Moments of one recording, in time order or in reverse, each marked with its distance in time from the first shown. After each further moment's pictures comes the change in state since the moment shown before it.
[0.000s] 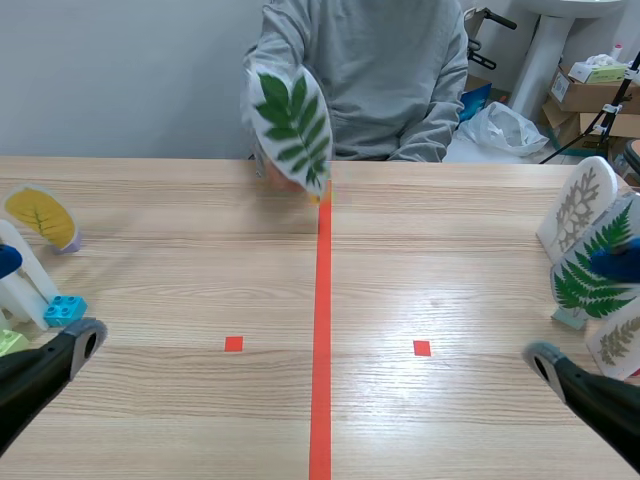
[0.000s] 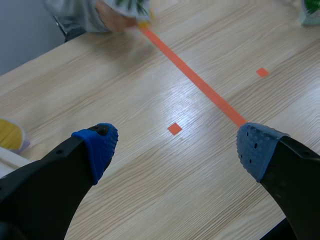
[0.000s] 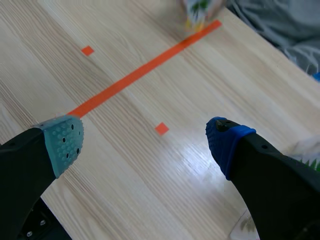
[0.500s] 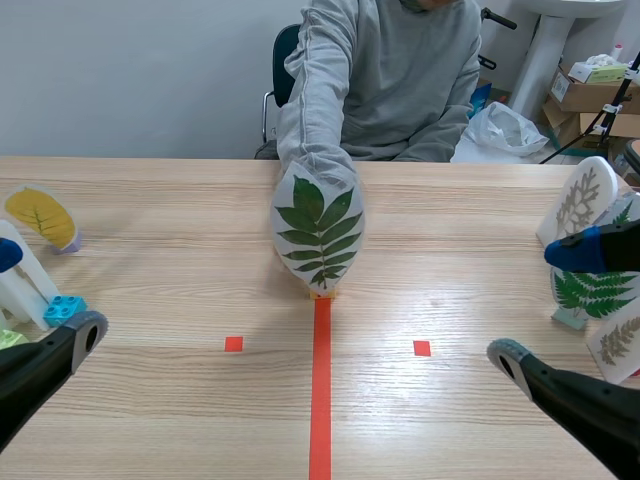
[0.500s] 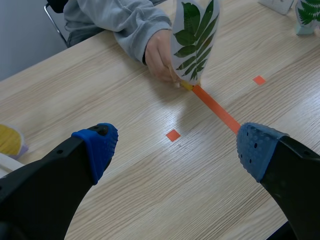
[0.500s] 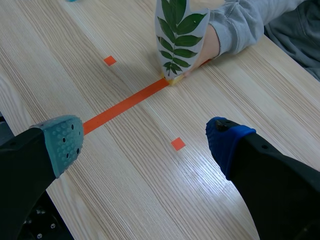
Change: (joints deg) left arm 0.0 0.0 0.0 0.0 -0.6 0.0 -1.2; right arm 2.6 4.5 -4.4 -1.1 3.1 -0.1 -1.5
